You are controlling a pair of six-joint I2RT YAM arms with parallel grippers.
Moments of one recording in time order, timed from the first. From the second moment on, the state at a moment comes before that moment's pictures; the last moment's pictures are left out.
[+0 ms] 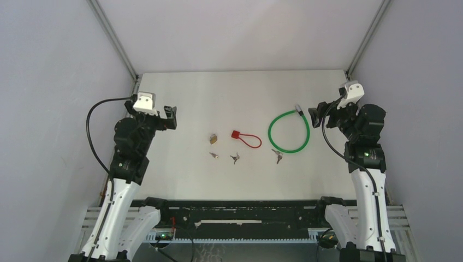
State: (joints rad) left arm -0.15 0.72 0.81 -0.12 0.00 0.07; right arm -0.12 0.81 0.93 -0.34 -0.43 -0.08
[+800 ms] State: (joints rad) left arm -0.15 0.66 0.81 -0.16 -0.04 0.07; right arm -0.16 0.78 0.93 -0.34 -0.47 -0.09
